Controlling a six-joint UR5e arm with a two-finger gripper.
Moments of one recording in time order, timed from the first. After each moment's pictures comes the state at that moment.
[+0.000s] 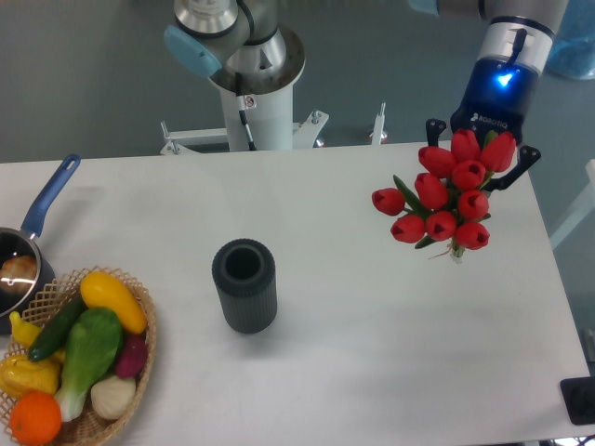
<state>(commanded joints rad) 2.96 -1.73 -1.65 -0.98 0.58 1.22</state>
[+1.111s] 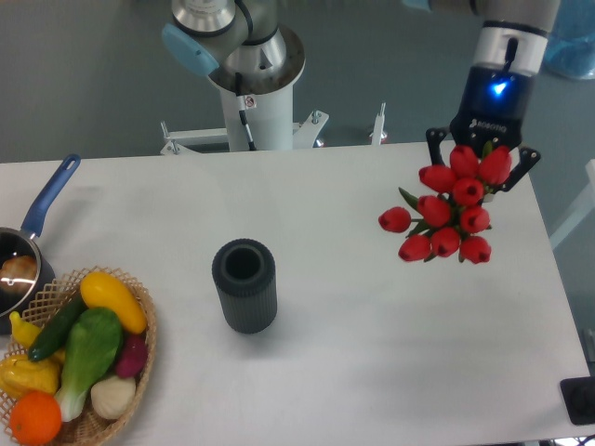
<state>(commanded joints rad) 2.82 -1.72 -1.64 -0.99 1.18 1.16</state>
